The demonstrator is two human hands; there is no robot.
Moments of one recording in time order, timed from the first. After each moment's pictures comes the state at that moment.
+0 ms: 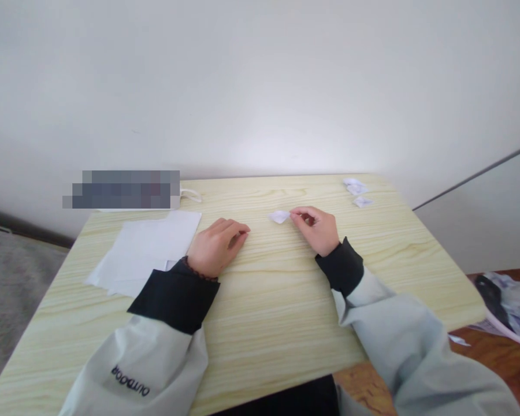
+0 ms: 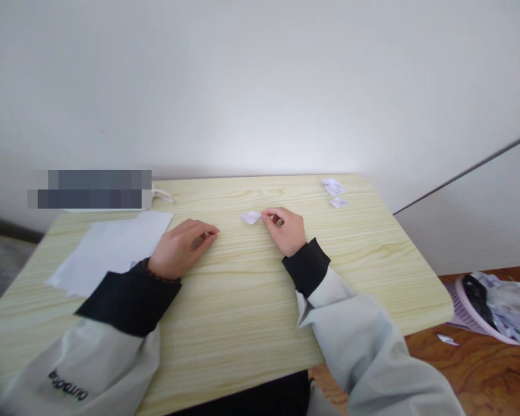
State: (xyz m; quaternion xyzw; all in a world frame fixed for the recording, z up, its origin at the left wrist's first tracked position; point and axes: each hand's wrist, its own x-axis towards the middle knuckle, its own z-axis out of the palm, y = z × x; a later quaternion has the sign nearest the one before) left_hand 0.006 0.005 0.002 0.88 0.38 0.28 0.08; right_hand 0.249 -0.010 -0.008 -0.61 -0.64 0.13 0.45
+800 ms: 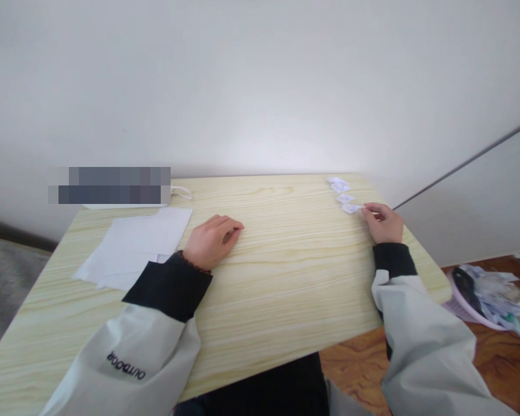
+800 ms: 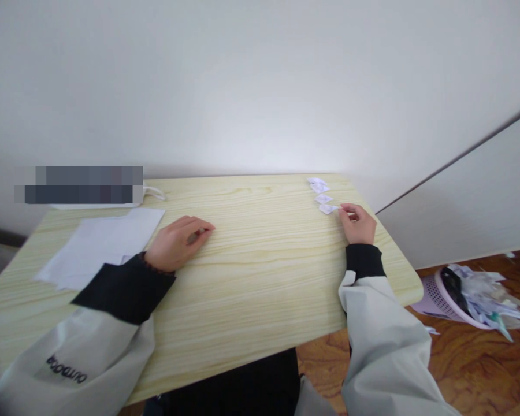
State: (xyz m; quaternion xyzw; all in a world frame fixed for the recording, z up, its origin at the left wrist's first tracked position) left_hand 0.013 0.007 -0.001 0.89 0.36 0.27 0.07; right_hand 0.435 -0.045 -0.025 -0.77 -0.46 -0.03 0.44
